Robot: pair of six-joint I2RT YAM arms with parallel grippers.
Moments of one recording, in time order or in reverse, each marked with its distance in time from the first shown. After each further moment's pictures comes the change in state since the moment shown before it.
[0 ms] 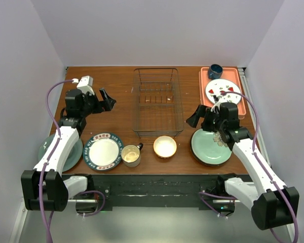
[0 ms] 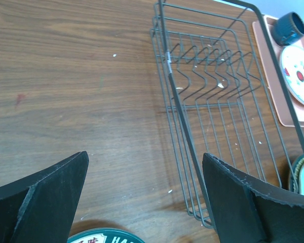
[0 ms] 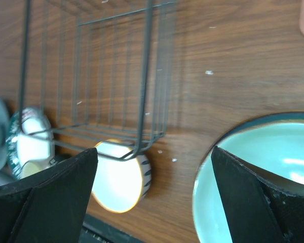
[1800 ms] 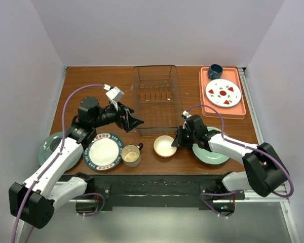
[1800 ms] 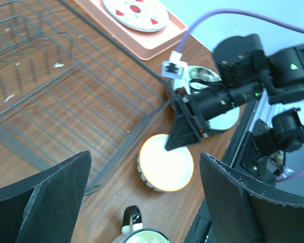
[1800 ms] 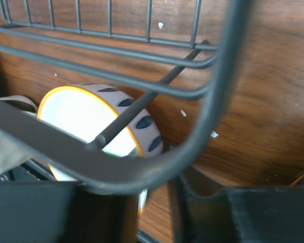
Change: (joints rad) left arm -0.345 -0.163 -0.021 0.023 0.335 0.095; right arm 0.353 0.363 -0.155 0.244 0.024 0.126
